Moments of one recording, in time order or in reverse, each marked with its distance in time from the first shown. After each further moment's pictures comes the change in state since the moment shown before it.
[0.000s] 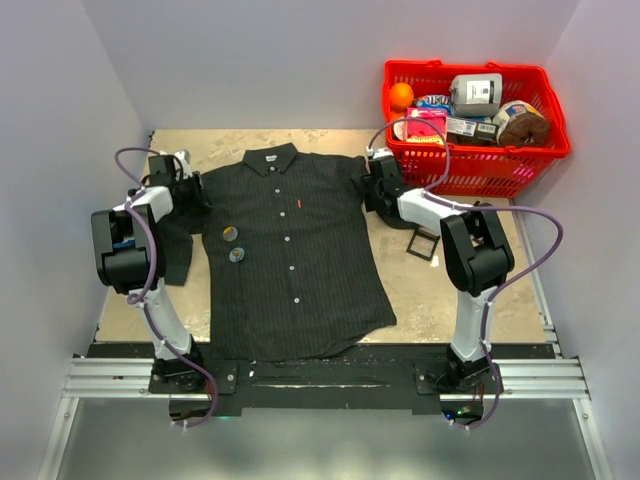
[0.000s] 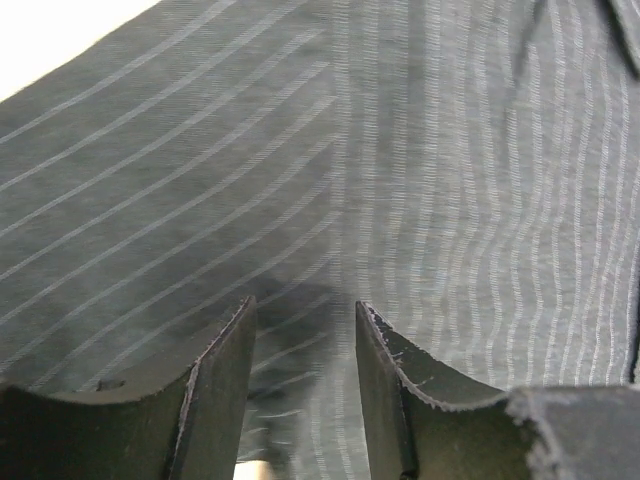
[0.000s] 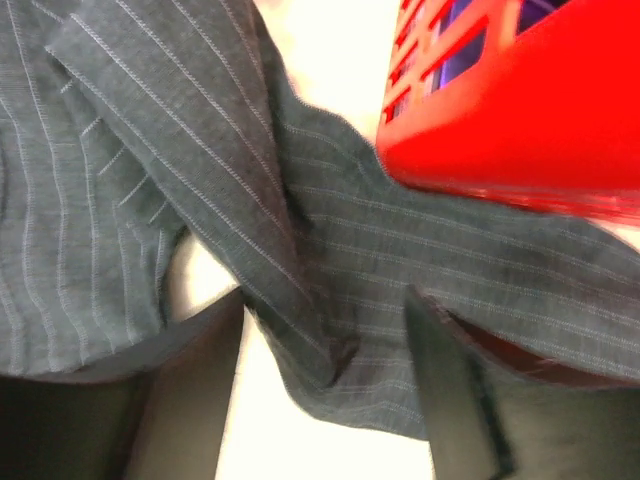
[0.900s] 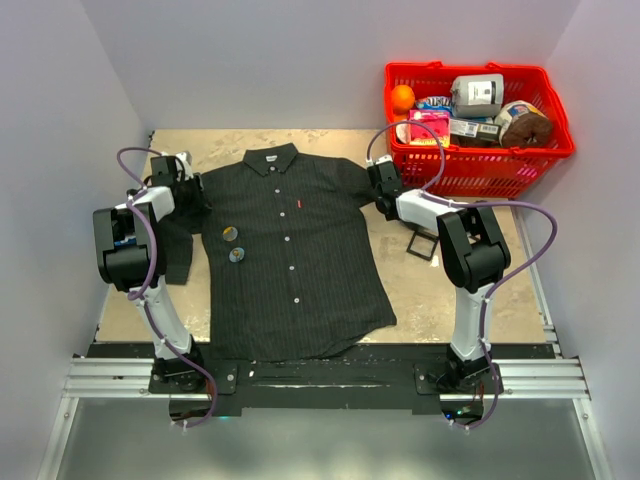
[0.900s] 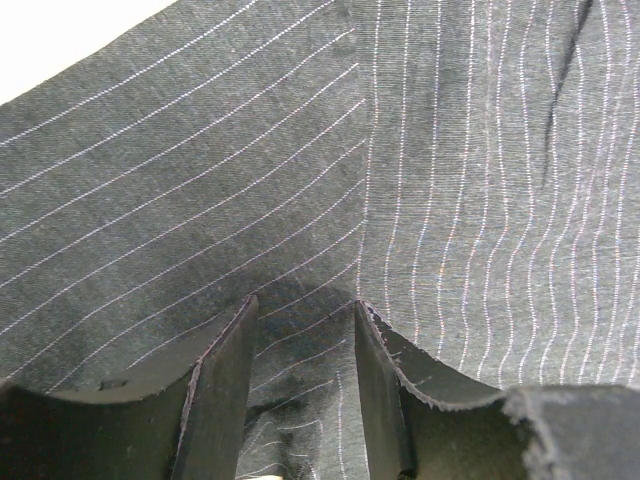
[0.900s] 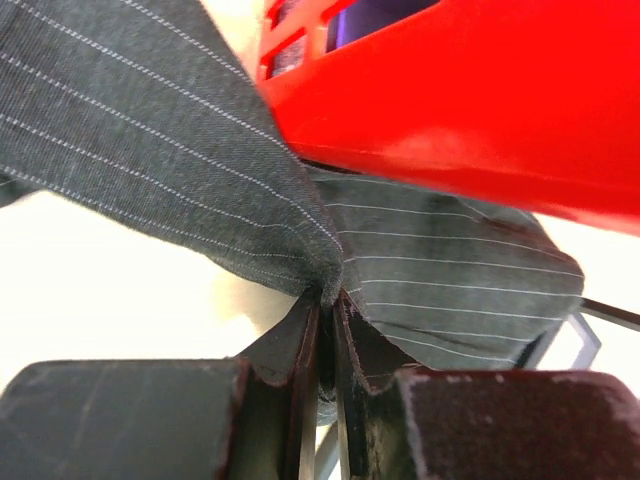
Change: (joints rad) left arm 0.017 0.024 -0.002 0.018 -0.032 0.016; right arm -0.024 0.043 0.003 -0.089 0.229 -0.181
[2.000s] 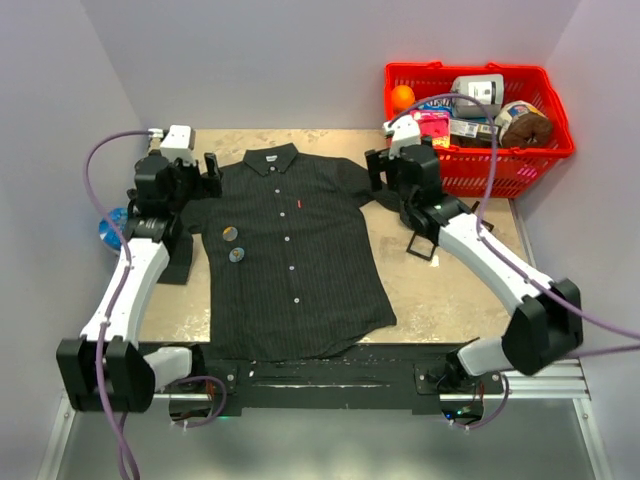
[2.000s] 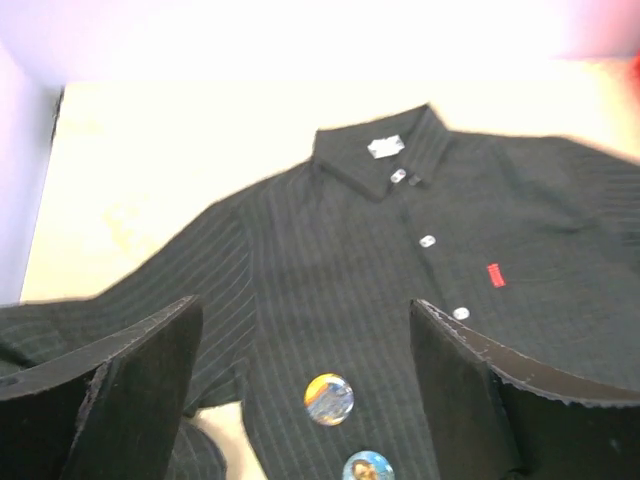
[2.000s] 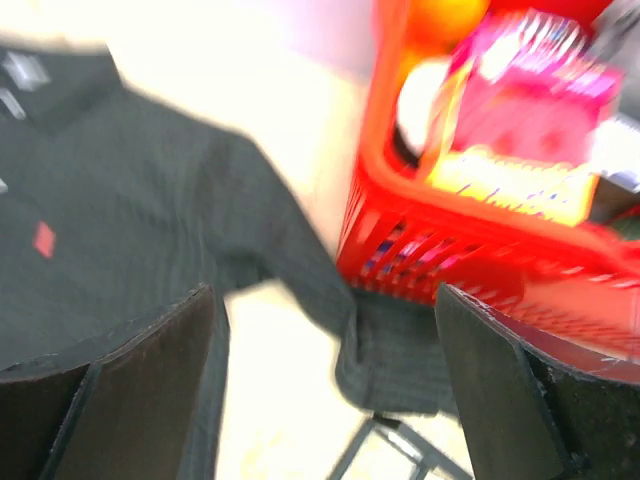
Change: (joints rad) left arm -0.207 -0.769 -0.265 0.096 -0.124 0.118; right arm 0.095 -0.574 -0.168 0.177 -0.224 0.002
